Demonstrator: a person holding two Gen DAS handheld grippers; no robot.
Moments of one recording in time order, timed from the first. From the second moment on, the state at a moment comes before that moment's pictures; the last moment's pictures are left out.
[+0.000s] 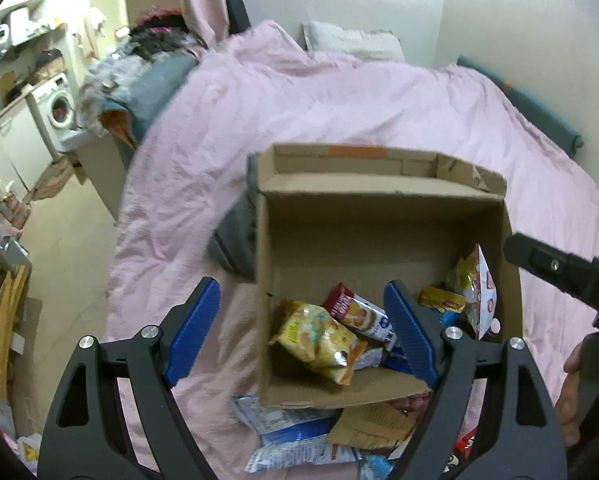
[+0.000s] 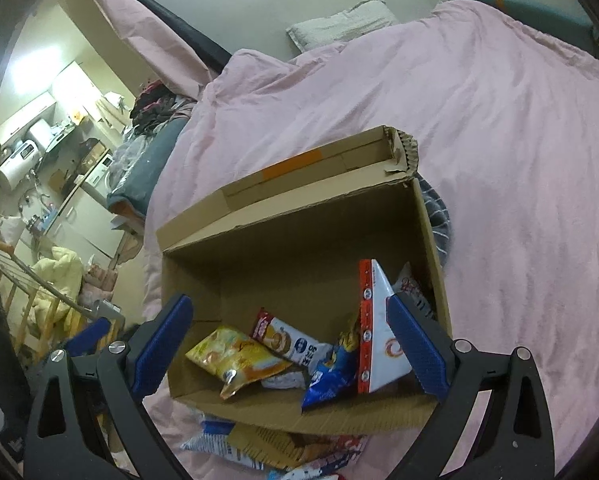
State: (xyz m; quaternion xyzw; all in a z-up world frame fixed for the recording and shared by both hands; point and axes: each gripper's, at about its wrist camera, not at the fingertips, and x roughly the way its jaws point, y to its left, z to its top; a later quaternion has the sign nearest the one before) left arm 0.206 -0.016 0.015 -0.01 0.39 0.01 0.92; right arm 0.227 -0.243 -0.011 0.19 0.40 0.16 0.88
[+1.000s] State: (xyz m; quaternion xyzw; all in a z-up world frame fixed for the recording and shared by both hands) left arm 0.108 0.018 0.005 -0.02 0.40 0.00 0.92; right arm 0.129 -0.255 -0.024 0.19 0.43 0.14 0.87
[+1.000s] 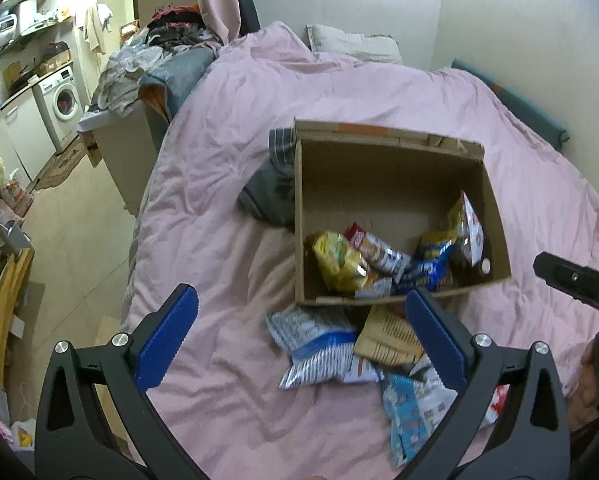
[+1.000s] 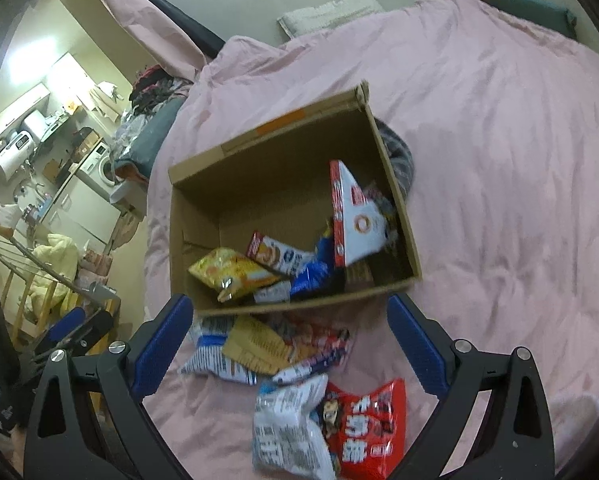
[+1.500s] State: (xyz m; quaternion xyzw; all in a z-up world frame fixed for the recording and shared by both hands) left arm 0.104 0.049 -0.036 -0.09 0.46 0.03 0.88; right arm 0.116 -0.277 -0.082 0.22 0.52 0.14 0.82
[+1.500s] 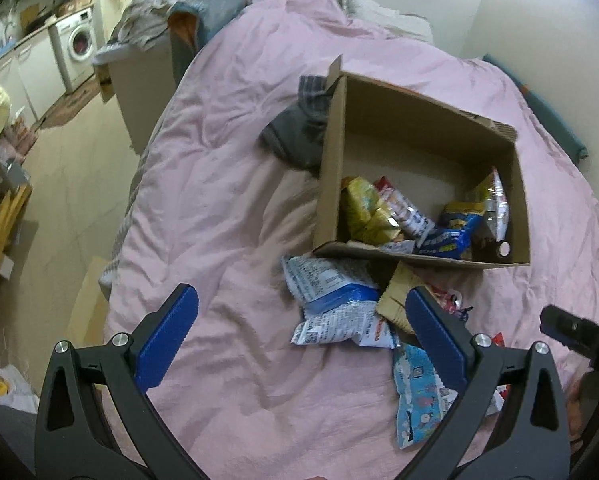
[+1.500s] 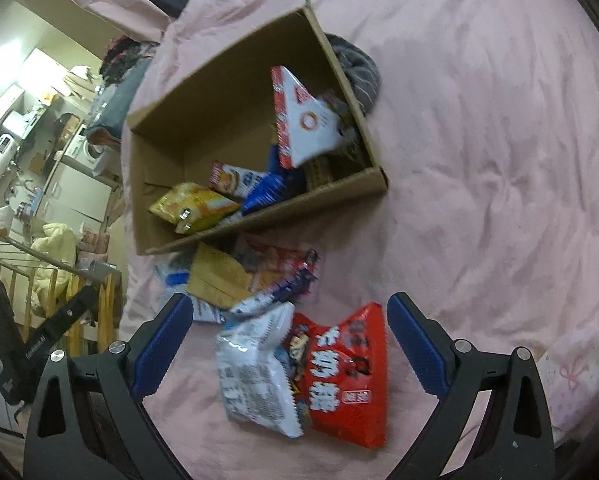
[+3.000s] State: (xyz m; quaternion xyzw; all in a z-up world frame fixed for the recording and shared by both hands) left arm 0.095 0.004 -0.100 -0.13 0.60 -0.04 0.79; right arm 0.105 -0.283 -0.083 0.16 0.56 0.16 0.79
